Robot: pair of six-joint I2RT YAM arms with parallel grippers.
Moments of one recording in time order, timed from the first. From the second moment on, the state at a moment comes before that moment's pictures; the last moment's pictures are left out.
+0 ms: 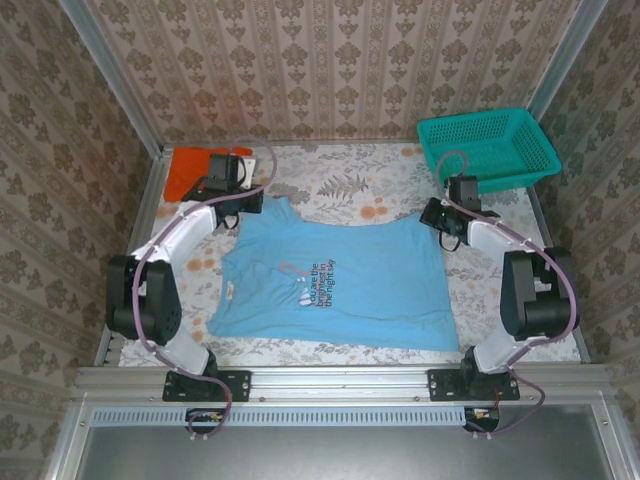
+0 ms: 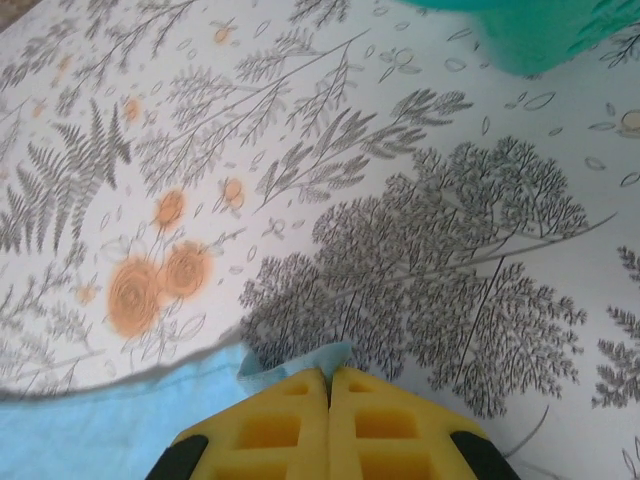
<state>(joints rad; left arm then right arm) -0.26 1.59 1.19 -0.39 0.13 -0.06 0.02 1.60 0.93 -0.15 -0.15 0.45</state>
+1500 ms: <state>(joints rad) -0.11 1.04 0.85 -0.77 0.01 -0.45 -0.12 0.98 0.47 -0.33 -0.23 0.76</state>
